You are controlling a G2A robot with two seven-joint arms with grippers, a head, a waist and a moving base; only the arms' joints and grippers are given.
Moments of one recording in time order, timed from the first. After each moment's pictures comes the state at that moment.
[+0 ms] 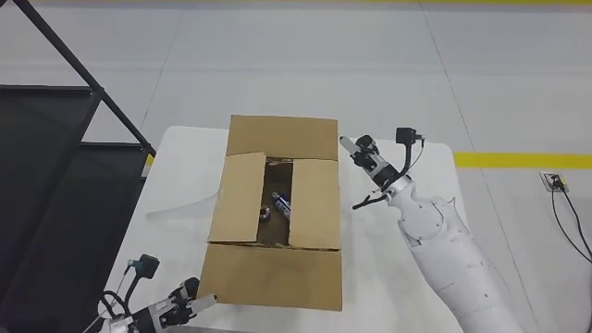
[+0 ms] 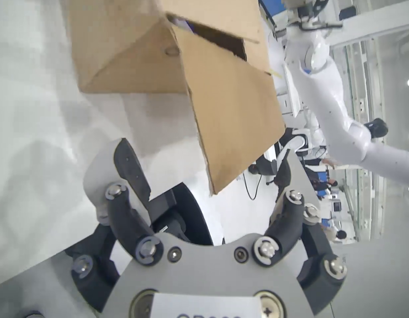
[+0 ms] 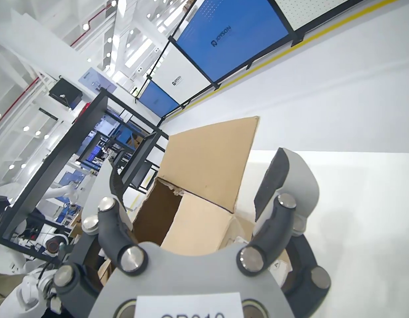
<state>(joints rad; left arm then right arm) 1.70 -1.12 -1.80 -1.81 0.10 -0.54 -1.00 -0.65 -1.35 1.13 -0.93 -0.34 -0.50 0.10</state>
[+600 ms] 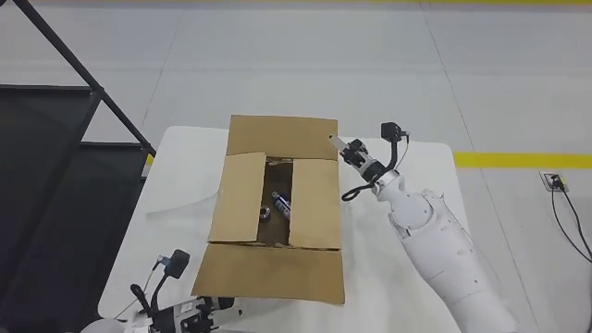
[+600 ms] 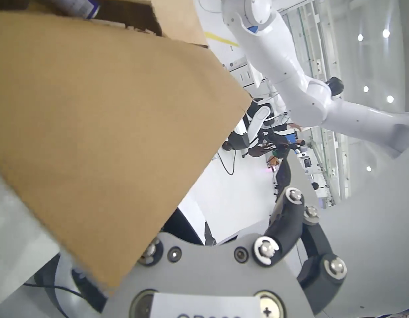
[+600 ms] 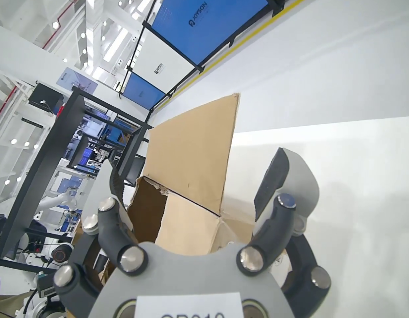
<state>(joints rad) 1.64 -1.10 -1.69 -1.86 -0.11 -0.57 -1.08 -0.56 -1.39 1.07 -0.82 -0.26 -0.41 0.21</state>
